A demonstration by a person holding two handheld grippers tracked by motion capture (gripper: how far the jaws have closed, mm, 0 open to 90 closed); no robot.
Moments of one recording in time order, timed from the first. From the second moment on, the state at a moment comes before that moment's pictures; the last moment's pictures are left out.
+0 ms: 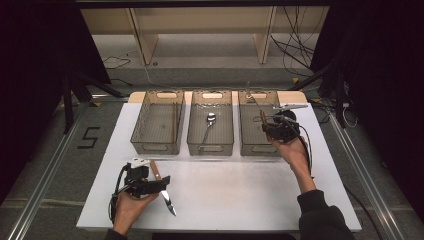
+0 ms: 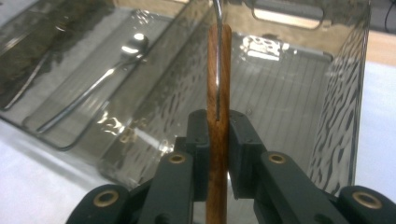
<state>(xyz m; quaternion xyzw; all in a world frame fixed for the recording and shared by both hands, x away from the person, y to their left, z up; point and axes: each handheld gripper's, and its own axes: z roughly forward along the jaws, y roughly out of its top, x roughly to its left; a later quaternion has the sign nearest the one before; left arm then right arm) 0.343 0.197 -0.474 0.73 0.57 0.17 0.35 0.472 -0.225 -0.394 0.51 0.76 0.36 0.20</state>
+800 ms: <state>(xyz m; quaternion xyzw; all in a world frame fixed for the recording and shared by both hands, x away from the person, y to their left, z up) 0.344 0.197 -0.480 0.73 0.57 0.17 0.34 0.496 -0.220 -0.421 0.54 0.77 0.29 0.18</state>
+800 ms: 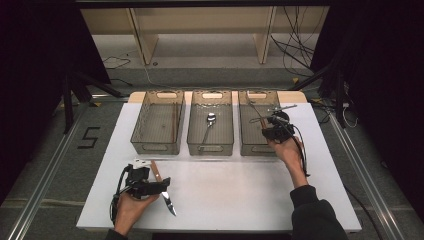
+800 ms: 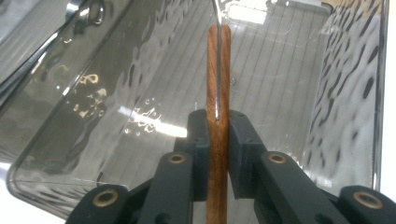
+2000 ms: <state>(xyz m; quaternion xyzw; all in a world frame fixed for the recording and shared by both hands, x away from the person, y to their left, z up) 0.346 0.194 -0.482 0.73 0.58 0.17 0.31 0.357 -0.203 -0.409 0.38 0.78 0.46 0.18</state>
